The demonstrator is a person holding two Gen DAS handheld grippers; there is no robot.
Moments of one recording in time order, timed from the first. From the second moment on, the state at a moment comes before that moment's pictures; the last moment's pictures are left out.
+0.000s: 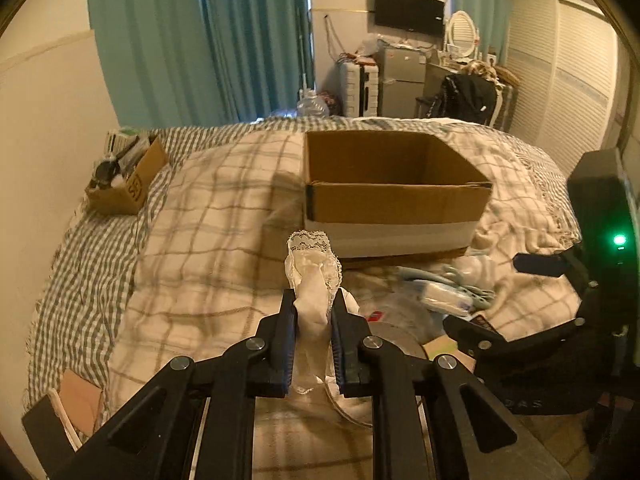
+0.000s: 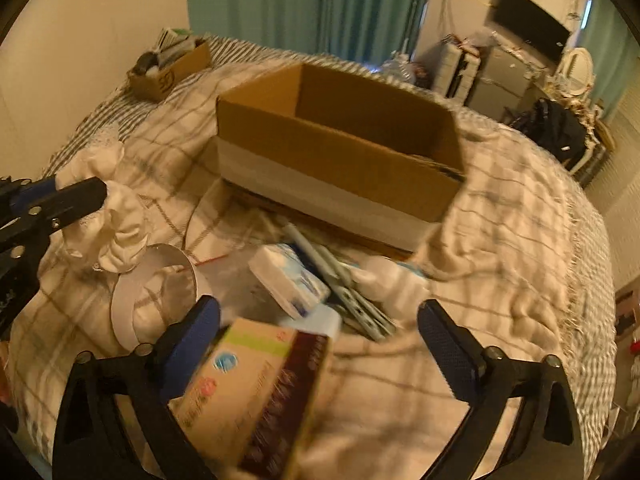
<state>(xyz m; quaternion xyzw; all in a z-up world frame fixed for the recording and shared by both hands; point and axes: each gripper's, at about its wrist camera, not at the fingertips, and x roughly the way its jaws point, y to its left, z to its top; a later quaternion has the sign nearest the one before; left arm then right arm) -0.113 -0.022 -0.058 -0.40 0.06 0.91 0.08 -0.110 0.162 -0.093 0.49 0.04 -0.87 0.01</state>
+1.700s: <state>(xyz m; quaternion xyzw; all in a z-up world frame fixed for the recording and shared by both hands) -0.162 0.024 0.085 -0.31 0.07 0.93 0.18 -0.112 0.195 0.132 0.31 0.03 -0.95 -0.01</state>
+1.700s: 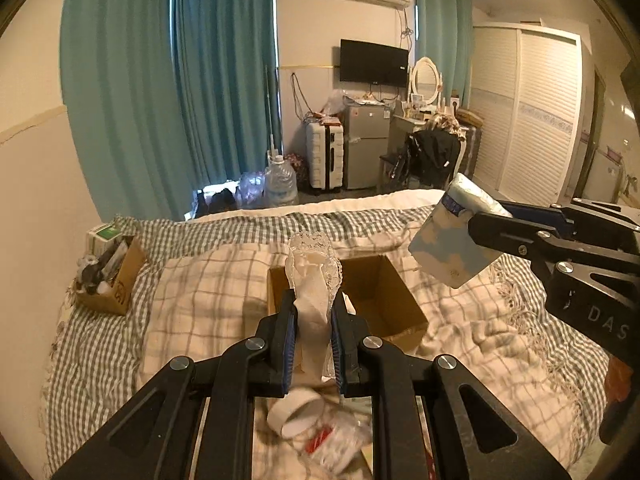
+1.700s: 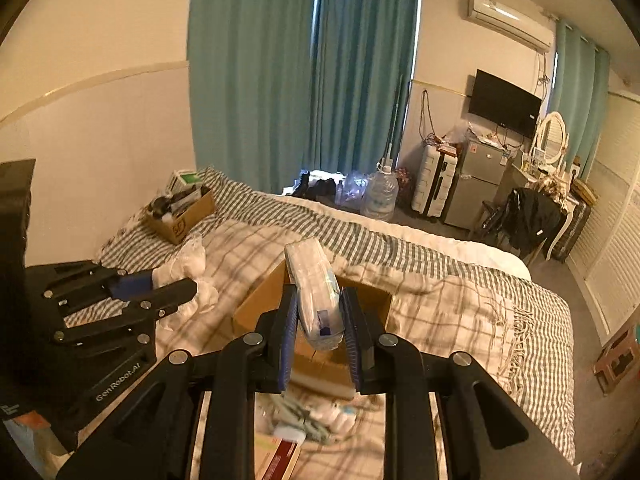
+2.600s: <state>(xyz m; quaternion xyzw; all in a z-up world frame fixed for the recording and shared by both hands) -0.324 0.095 -0.071 -0.41 0.08 0.88 0.23 -0.291 0.287 -0.049 0.43 -0.05 -0.90 -0.02</state>
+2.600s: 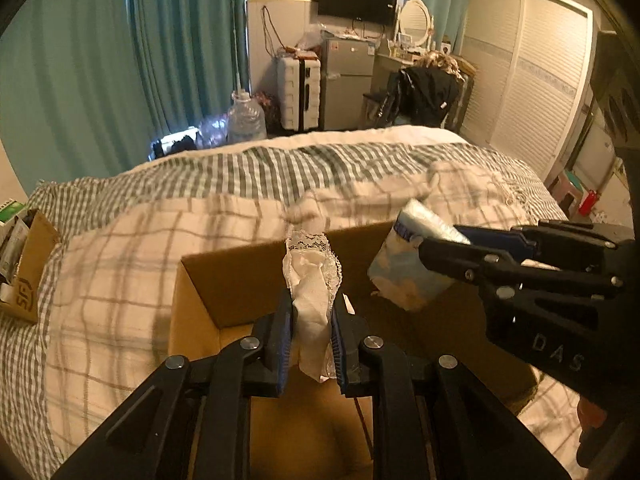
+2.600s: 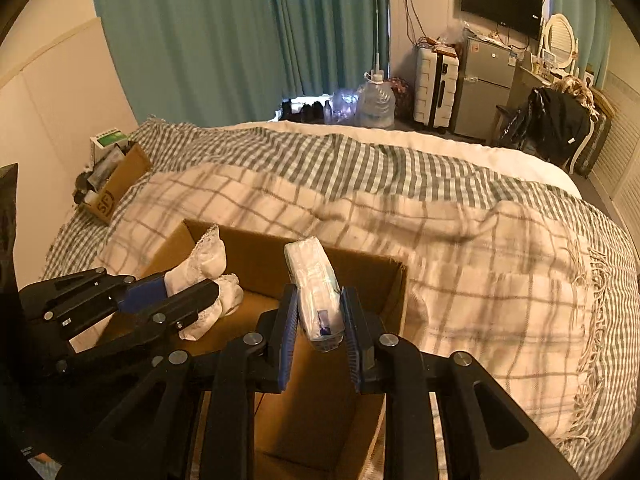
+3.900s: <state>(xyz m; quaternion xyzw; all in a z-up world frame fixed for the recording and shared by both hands) -0.145 -0.032 -0.096 -0.39 0.05 0.92 0.03 -0.108 0.254 -0.053 0.41 -0.04 -0.91 -0.08</state>
